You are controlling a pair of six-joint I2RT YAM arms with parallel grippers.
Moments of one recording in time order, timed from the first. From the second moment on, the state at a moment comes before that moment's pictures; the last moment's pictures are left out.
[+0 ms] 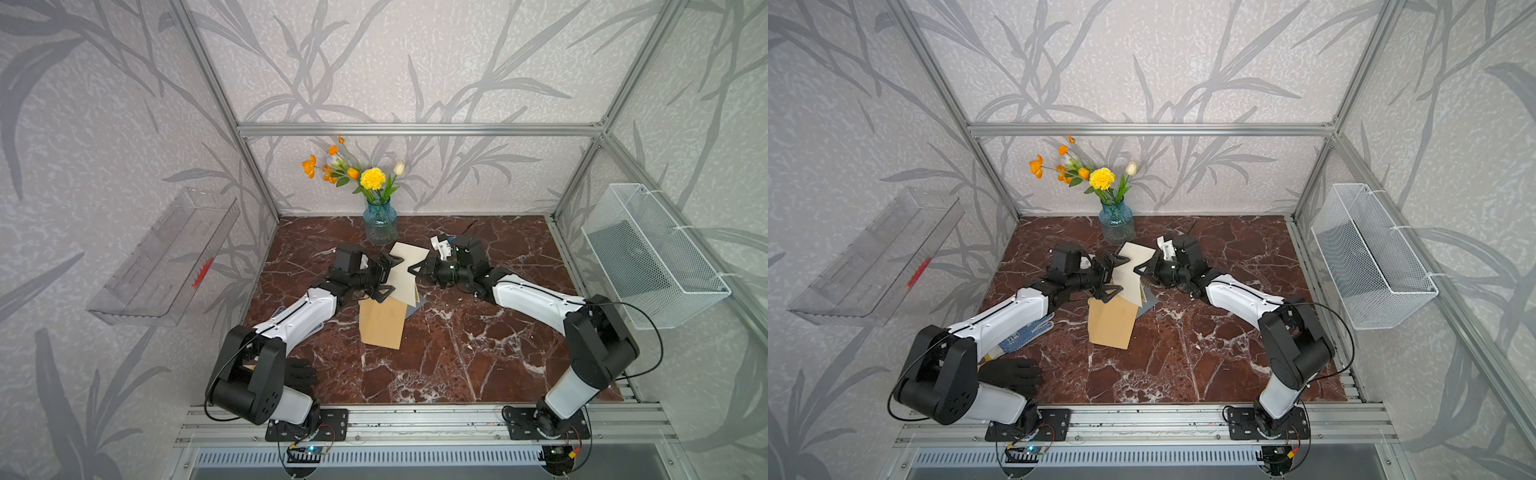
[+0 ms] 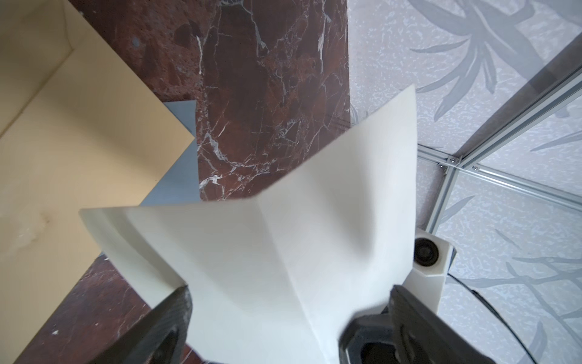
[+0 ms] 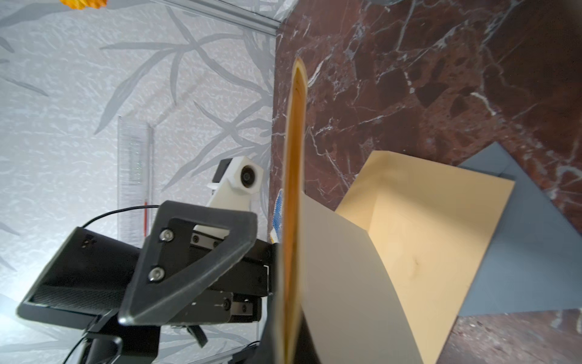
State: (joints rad) left arm -0.34 1.46 0.89 0.01 0.53 -1.46; right arm 0.58 1.68 1.08 0.21 -0.62 1.14
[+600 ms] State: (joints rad) left arm -0.31 1.50 0.87 0.13 0.53 -1.48; right arm 0.61 1.68 1.02 0.36 -0.70 1.22
